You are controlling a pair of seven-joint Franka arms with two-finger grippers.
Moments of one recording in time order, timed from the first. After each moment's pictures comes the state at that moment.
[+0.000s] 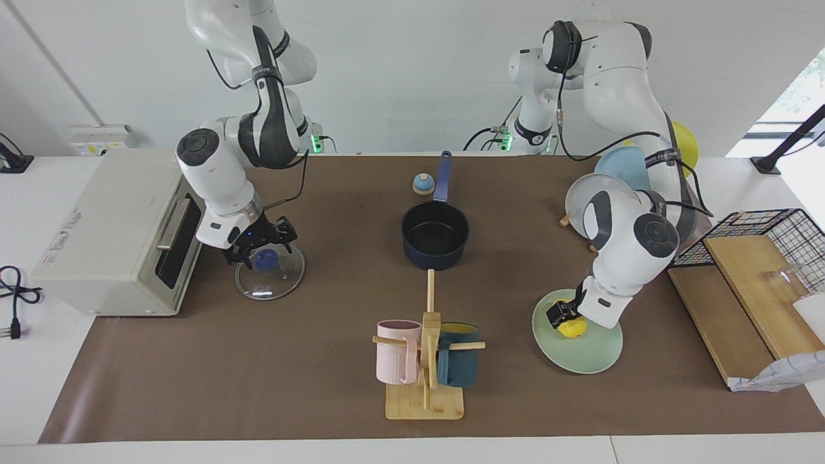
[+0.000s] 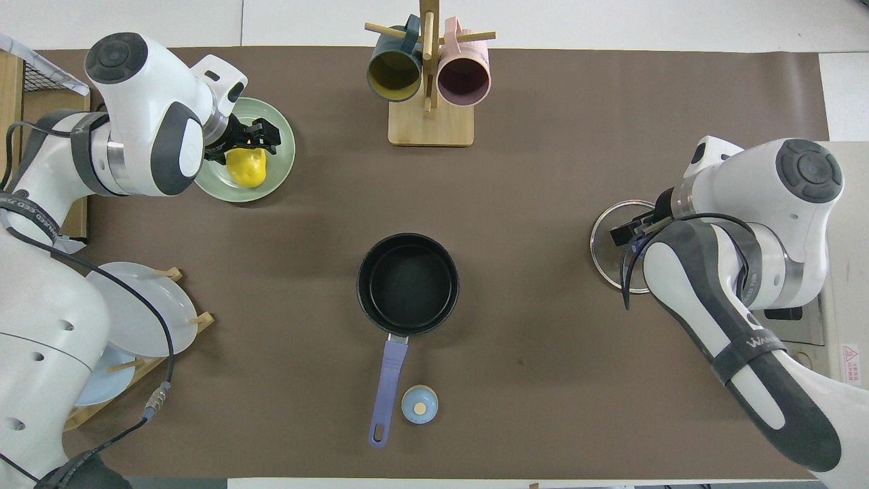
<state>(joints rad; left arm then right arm) -0.21 0.60 0.03 -1.48 -0.06 2.10 -0.28 0.13 0.16 -0.07 -2.08 0.10 2.25 -0.38</state>
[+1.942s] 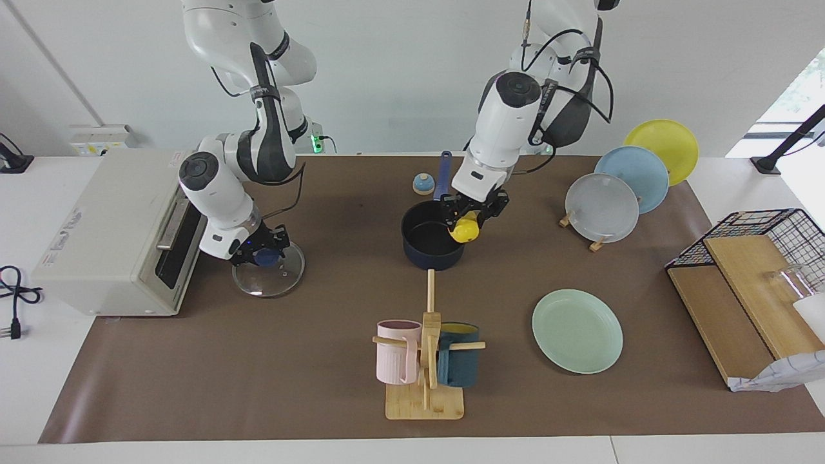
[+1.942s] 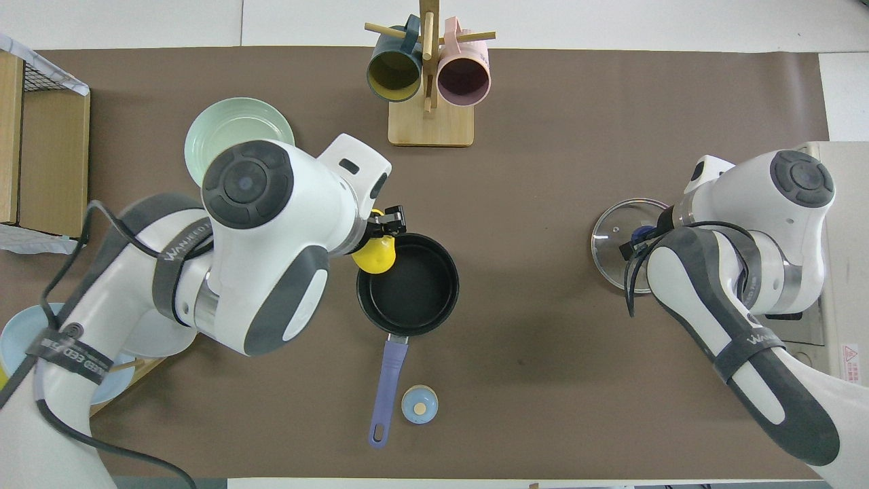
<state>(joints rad) -0.62 0.13 0.00 -1.88 -0.10 2.12 -0.64 0.11 0.16 -0.06 -2.10 0.10 2.18 -0.38</state>
